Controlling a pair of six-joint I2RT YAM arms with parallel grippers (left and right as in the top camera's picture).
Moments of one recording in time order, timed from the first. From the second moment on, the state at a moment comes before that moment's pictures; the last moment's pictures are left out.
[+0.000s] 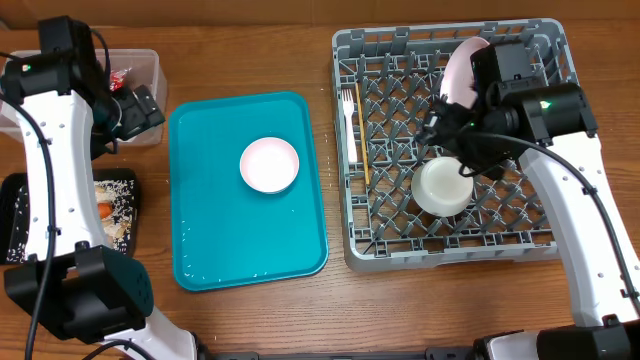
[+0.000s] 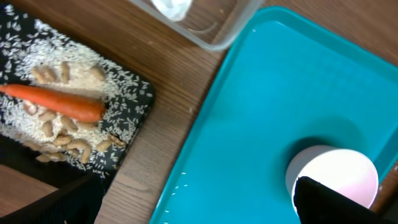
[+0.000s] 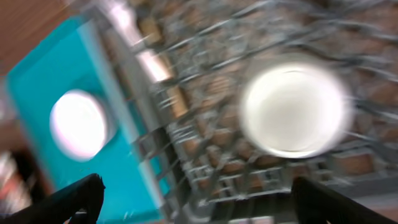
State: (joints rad) left arm 0.26 1.83 1.88 -1.36 -0.02 -0.34; right arm 0.21 1.57 1.64 -1.29 -0.19 0.57
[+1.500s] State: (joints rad) left arm 0.41 1.83 1.88 -1.39 -0.05 -0.57; right arm 0.93 2.11 1.65 -0.56 0.12 -0.06
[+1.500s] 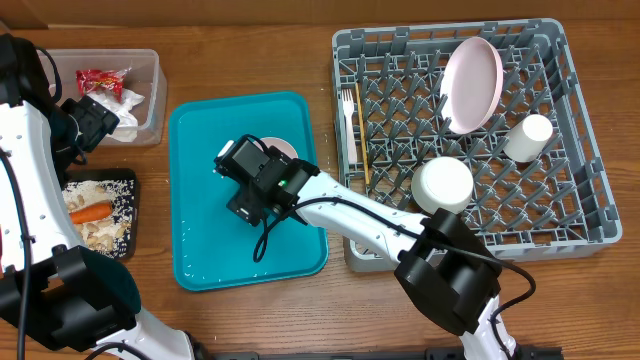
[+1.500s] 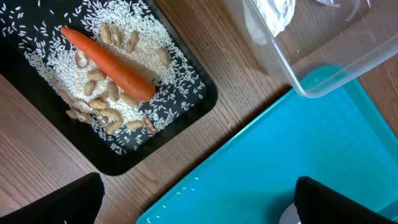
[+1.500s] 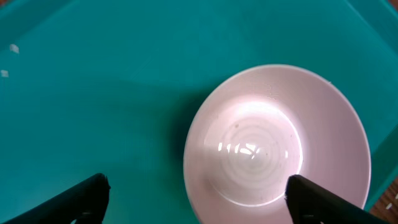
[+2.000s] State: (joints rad) left arm 0.41 1.83 1.88 -1.39 -0.05 -0.57; right arm 0.92 2.19 1.65 -0.54 0.11 -0.05
